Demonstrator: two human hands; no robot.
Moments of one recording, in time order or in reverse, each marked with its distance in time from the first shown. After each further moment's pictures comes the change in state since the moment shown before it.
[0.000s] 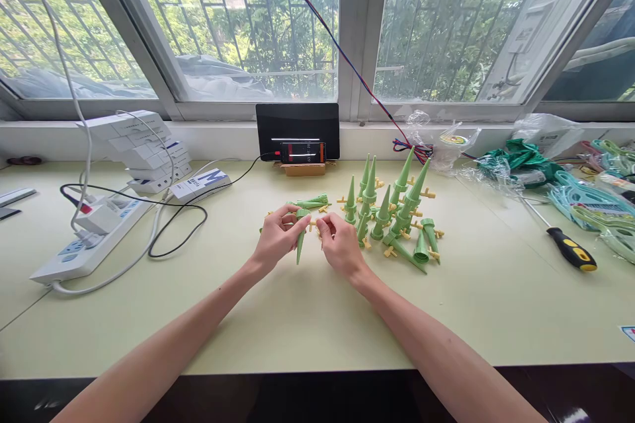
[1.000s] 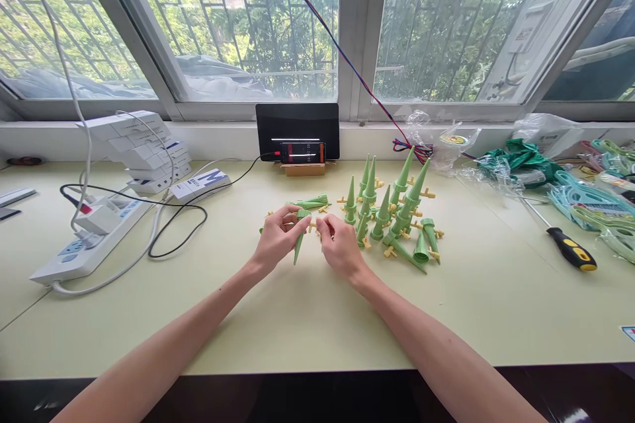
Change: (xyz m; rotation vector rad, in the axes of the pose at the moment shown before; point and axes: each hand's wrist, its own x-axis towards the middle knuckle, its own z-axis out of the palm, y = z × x) left_hand -0.001 -0.001 0.001 0.007 0.001 0.029; right_hand 0.000 0.002 0.001 -0.057 -0.002 0.001
